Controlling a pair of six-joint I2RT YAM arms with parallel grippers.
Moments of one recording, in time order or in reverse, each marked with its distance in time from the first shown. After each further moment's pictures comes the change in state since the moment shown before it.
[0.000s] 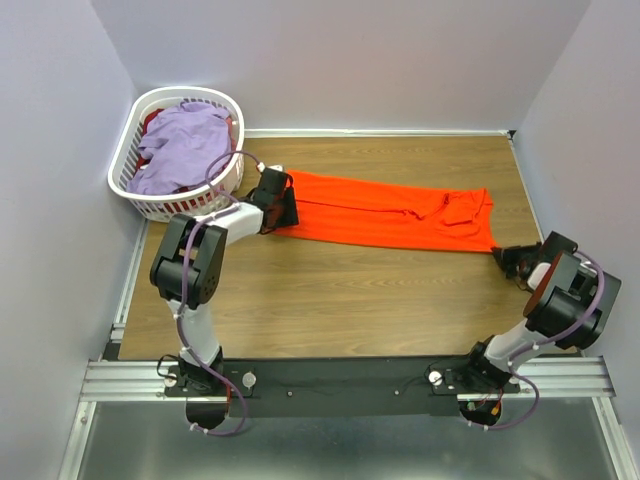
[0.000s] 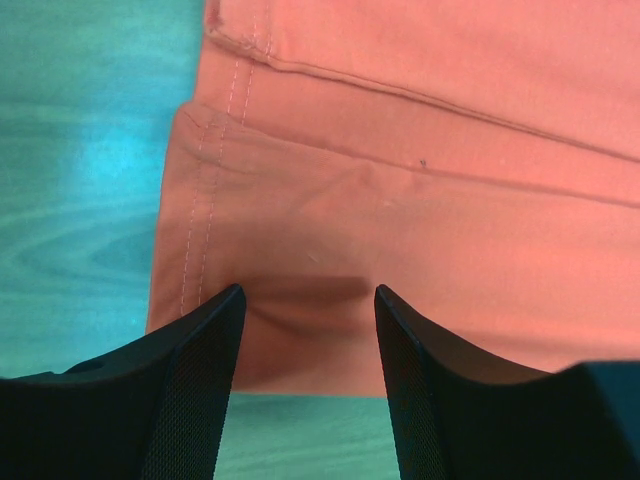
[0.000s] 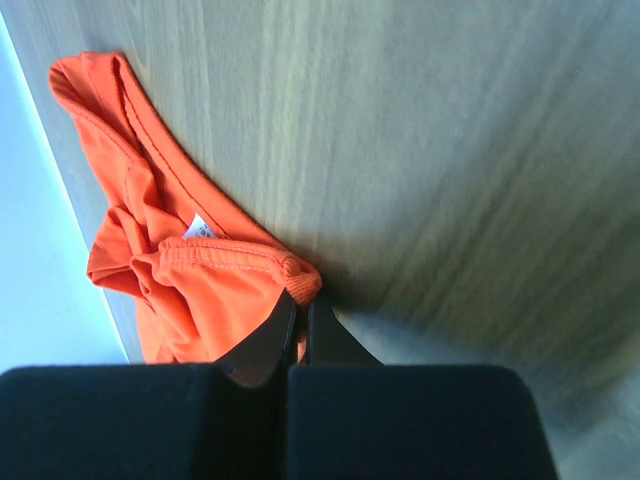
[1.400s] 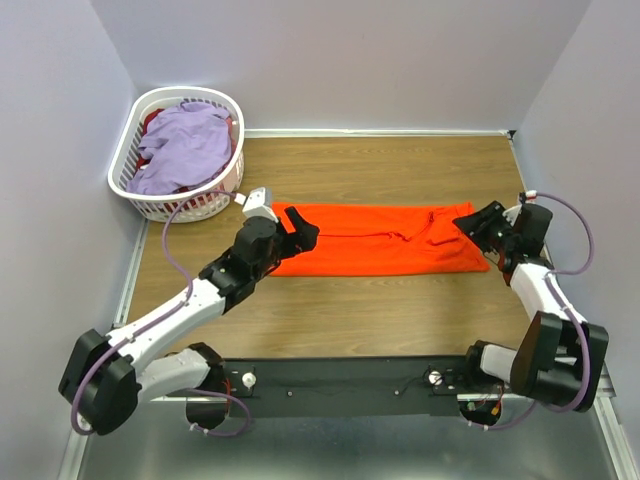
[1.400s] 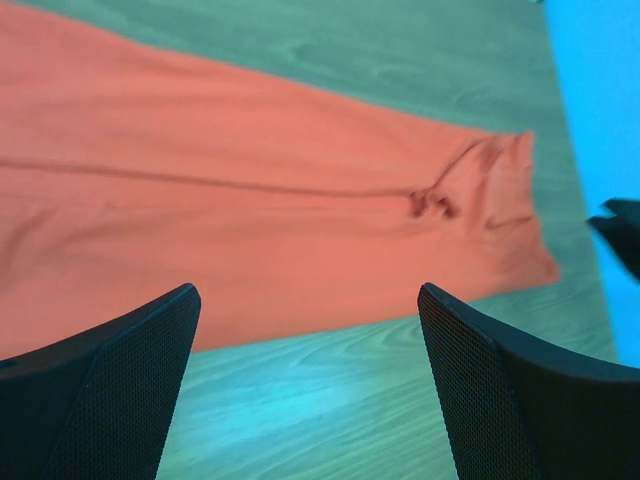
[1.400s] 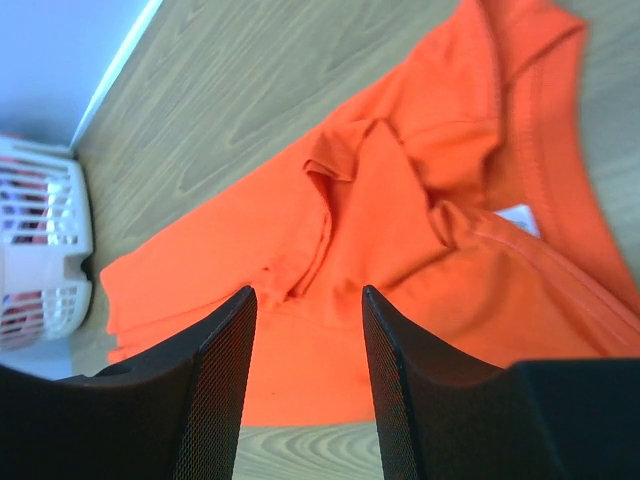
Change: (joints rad) left arm -0.312 -0.858 -0.540 0.158 -0.124 -0.315; right arm 0.325 -0.430 0.043 -0.222 -0.099 -0.336
